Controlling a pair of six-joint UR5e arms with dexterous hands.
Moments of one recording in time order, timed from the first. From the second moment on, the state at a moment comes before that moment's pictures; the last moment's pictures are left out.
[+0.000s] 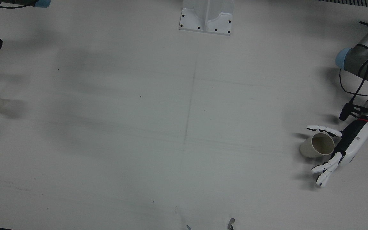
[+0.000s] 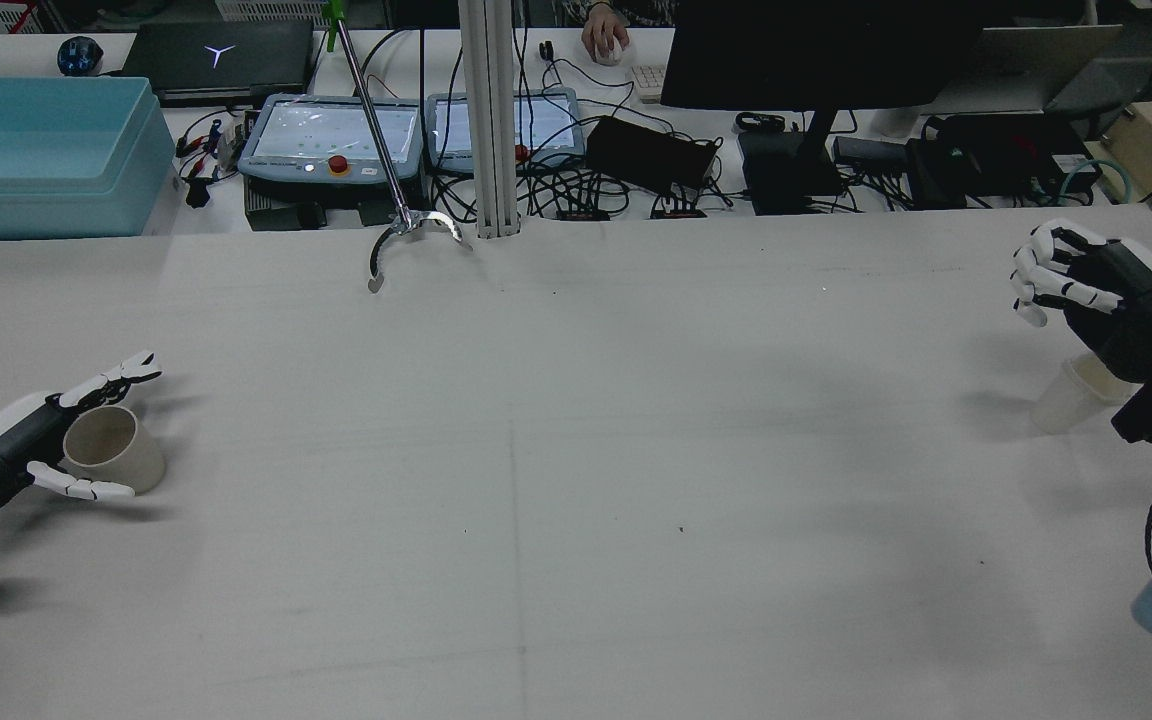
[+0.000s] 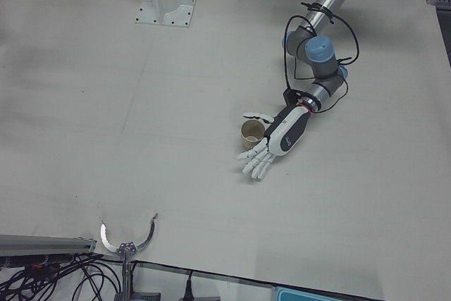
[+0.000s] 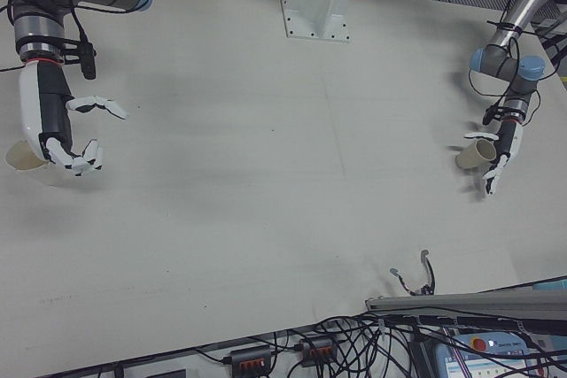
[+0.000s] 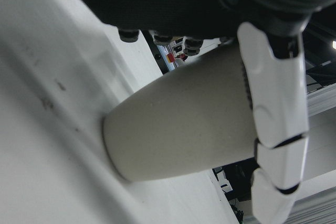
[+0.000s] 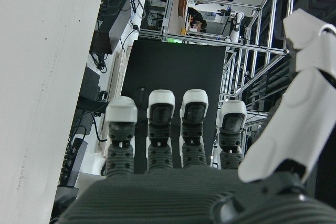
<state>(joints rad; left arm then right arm) -0.75 -1.59 -1.47 -0.41 1.28 0.63 1.02 -1.66 1.76 -3.17 -1.17 -0.17</state>
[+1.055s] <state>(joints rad) -0.75 -1.61 -1.52 -0.27 1.24 0.51 1.03 -1.68 1.75 -3.13 -1.17 -0.15</state>
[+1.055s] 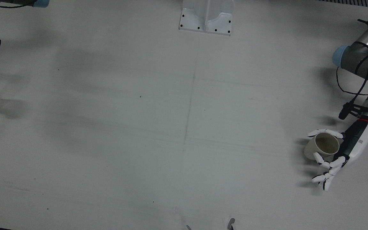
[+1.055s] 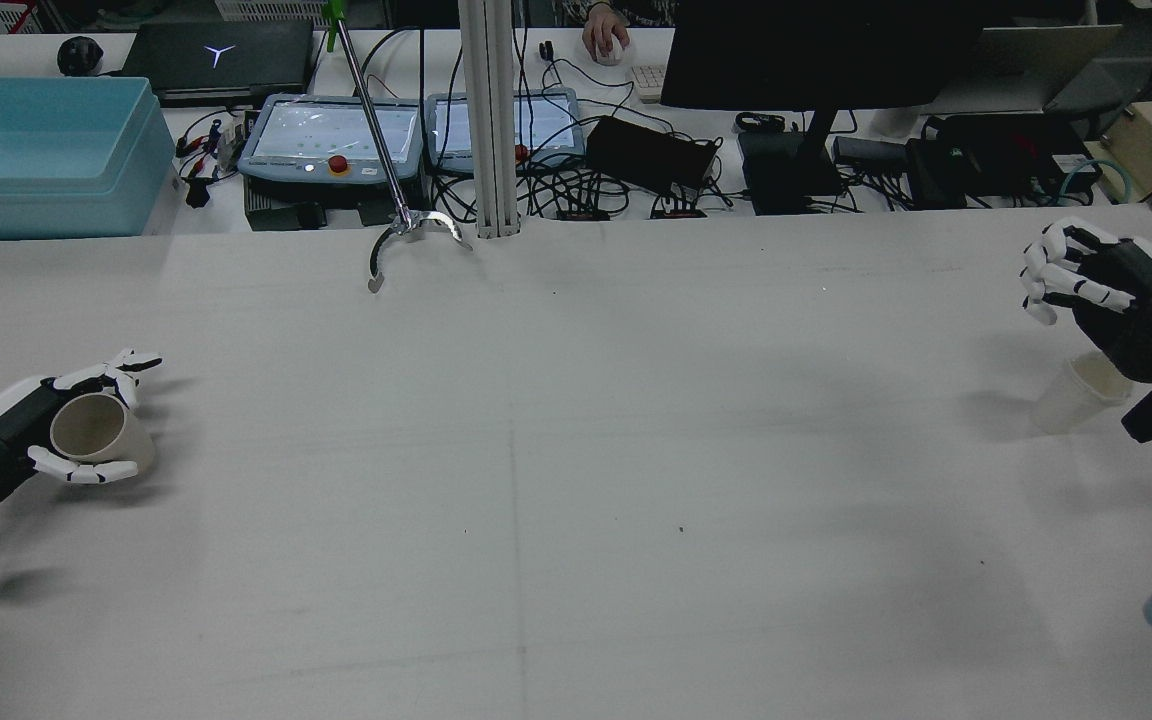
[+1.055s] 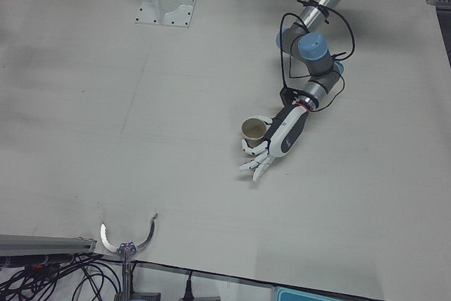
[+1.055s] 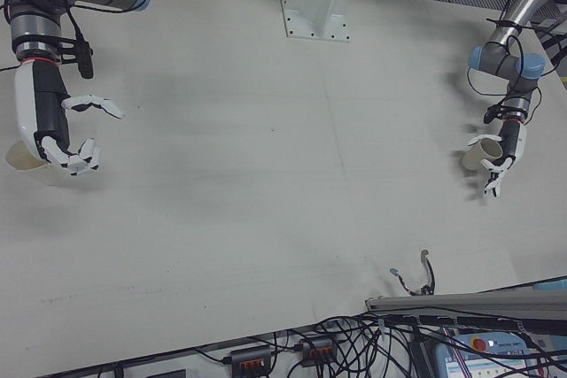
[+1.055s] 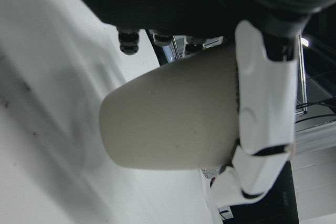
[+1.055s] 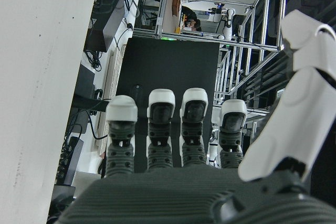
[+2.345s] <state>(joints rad) -0.74 -1.60 -1.64 -0.03 1.21 0.20 1.23 -1.77 1.20 -2.49 -1.39 -0.18</state>
